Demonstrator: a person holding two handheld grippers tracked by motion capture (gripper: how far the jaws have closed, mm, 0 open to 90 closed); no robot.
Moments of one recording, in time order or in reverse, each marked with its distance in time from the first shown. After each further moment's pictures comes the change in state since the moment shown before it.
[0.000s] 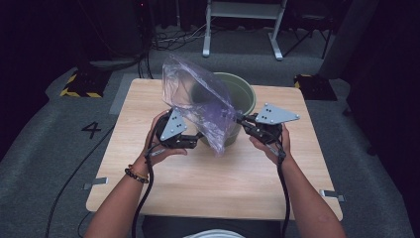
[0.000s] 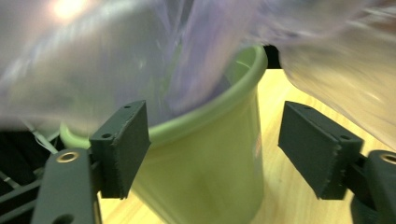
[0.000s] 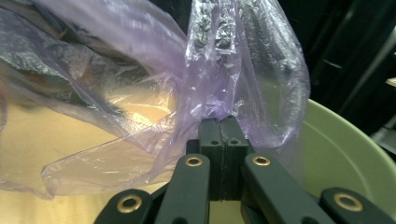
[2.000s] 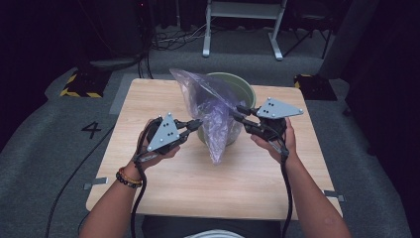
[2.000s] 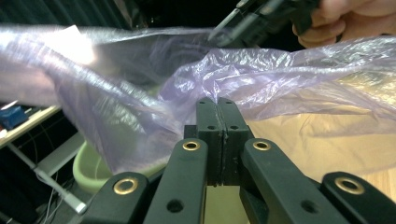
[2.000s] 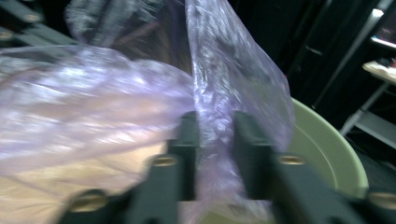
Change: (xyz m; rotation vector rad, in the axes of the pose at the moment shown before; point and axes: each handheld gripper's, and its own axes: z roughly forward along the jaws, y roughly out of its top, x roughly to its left) left arm -0.014 0.029 -0.031 -0.053 -0.033 0.123; right arm 0.001 0.023 -0.010 0.069 -0.070 0.021
